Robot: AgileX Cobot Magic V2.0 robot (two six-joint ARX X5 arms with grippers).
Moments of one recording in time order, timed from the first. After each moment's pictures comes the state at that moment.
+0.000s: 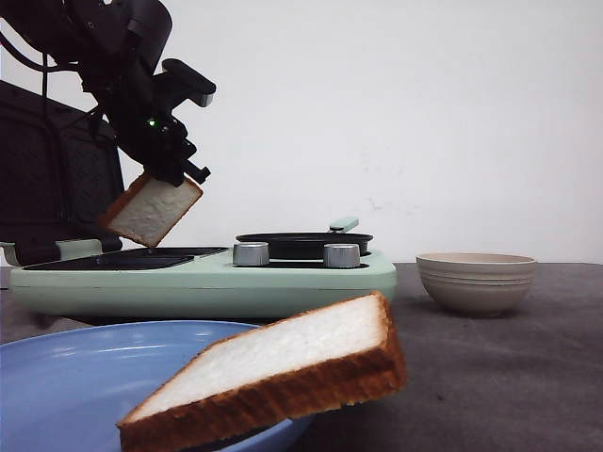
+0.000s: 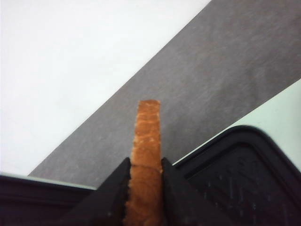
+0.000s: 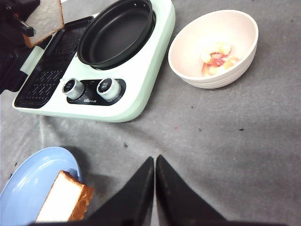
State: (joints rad) left arm -0.32 1.86 1.36 0.08 -0.24 0.61; right arm 0.10 0.53 0.51 -0.52 -0.44 0.37
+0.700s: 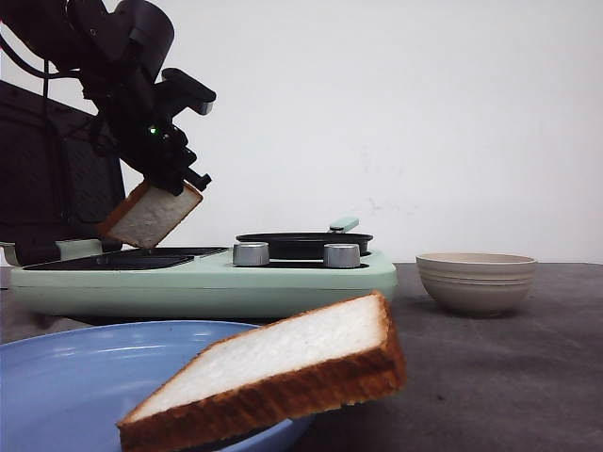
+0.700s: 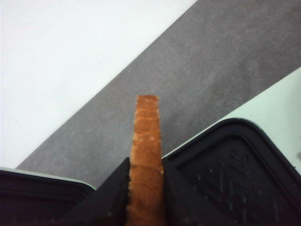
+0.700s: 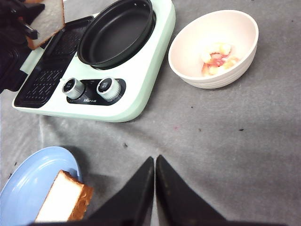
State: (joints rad) left arm -0.31 1.87 1.36 0.06 -0.24 0.57; right arm 0.10 0.53 0.51 -0.52 -0.44 0.36
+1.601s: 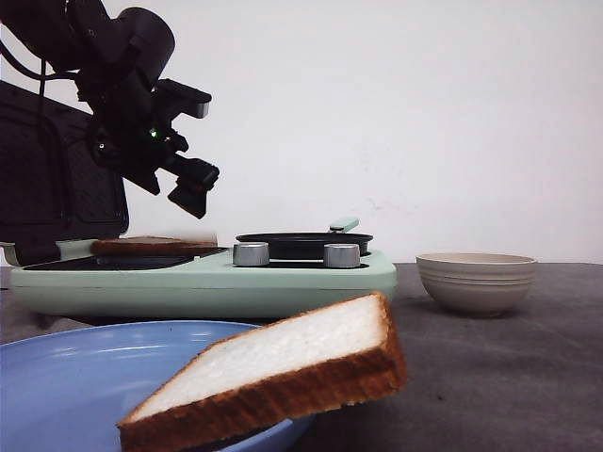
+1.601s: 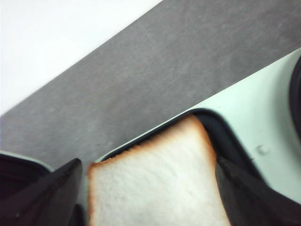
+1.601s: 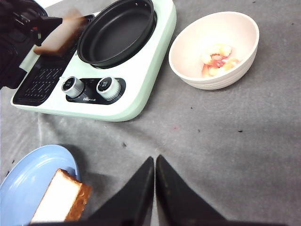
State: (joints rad) left arm -0.31 1.87 1.36 -0.02 -0.15 0.38; right arm 0.10 0.53 0.51 -0.52 -0.44 0.34
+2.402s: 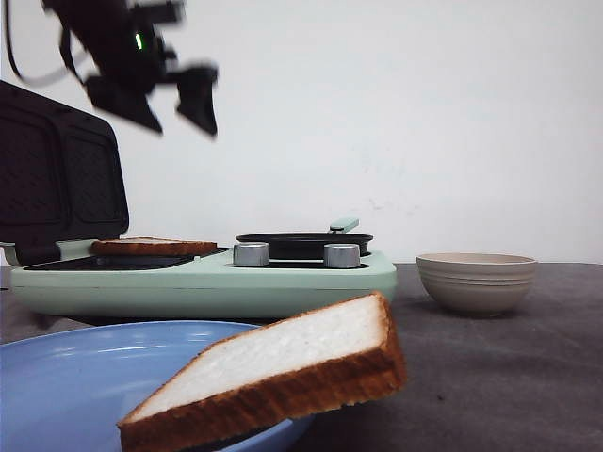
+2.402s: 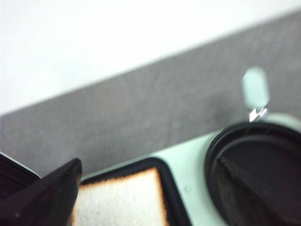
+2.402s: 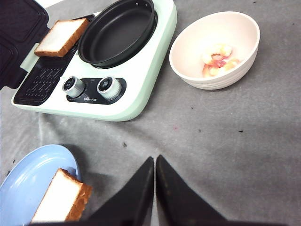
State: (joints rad) left arm -0.32 1.60 1.36 -0.16 0.02 0.13; right arm 0.10 0.53 0.51 -0.52 -0.44 0.34
